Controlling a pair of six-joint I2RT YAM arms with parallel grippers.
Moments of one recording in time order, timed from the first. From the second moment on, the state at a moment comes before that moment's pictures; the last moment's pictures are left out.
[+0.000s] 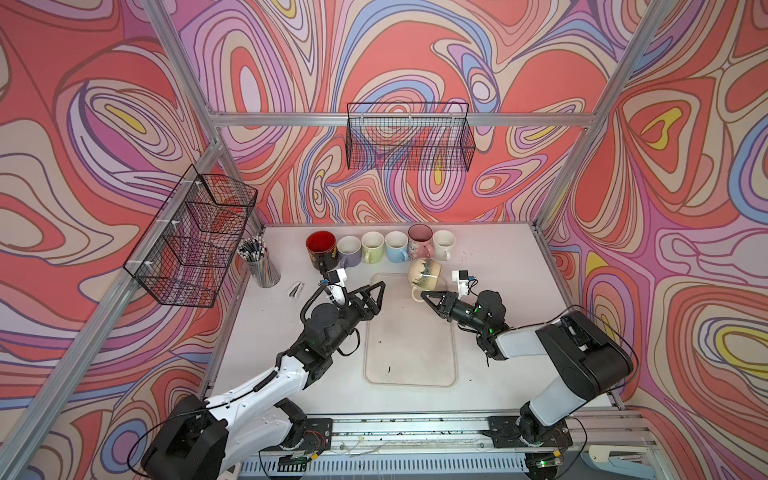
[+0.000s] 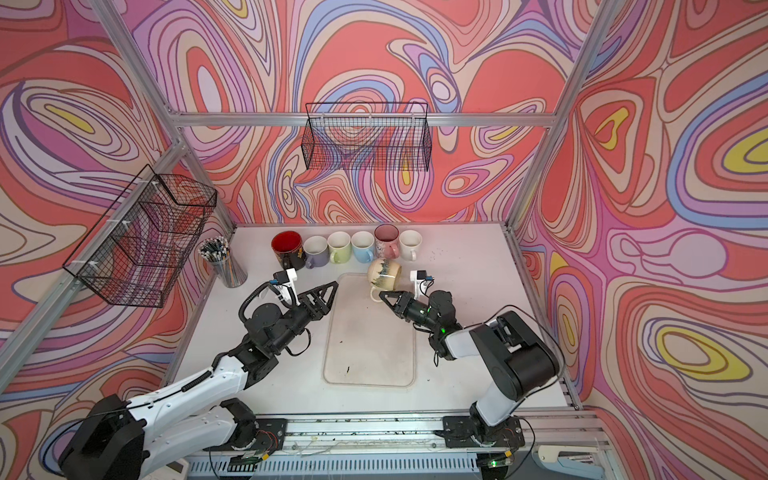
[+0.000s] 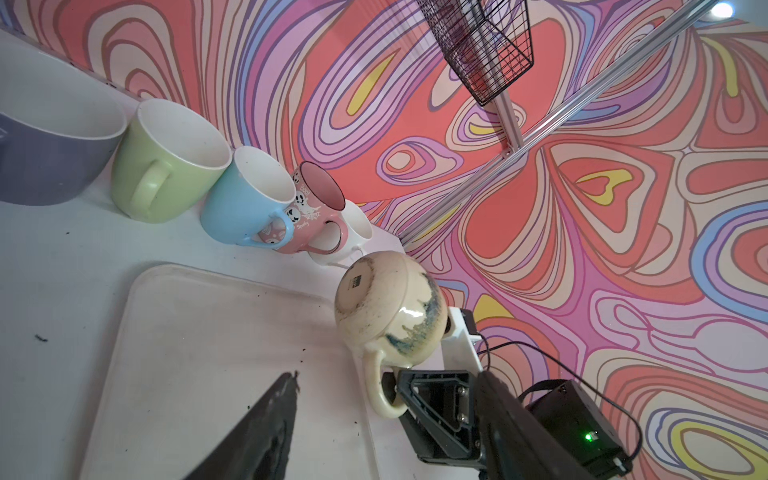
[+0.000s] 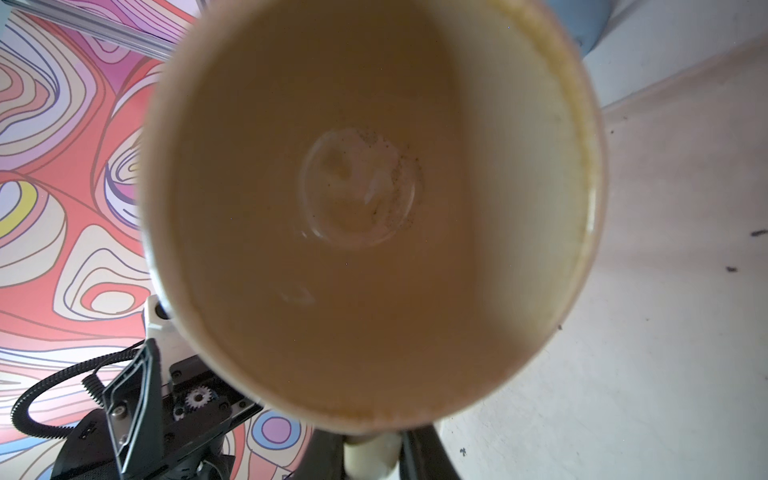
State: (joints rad) left arm -0.61 1.04 0.41 0.59 -0.02 -0.85; right arm 0.41 1.60 0.45 1.06 -0.56 1.17
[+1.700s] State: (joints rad) left arm -0.61 0.67 0.39 0.08 -0.07 -0.76; right arm -0.07 1.50 0.79 0.12 -0.53 0.76
